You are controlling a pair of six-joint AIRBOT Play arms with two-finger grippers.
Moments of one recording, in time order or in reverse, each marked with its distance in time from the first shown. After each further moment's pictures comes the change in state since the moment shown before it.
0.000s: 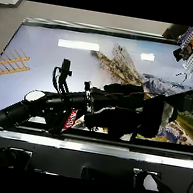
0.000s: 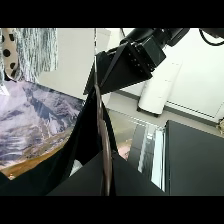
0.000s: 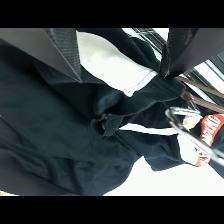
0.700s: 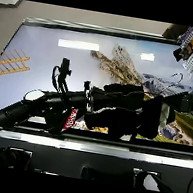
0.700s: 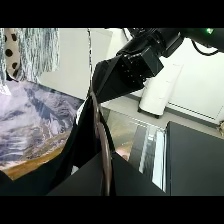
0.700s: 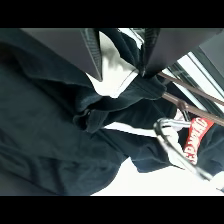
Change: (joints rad) left arm 0.001 0.000 0.000 -0.001 0.001 -0.005; right arm -0.001 -0.033 -0.057 0.069 0.014 -0.068
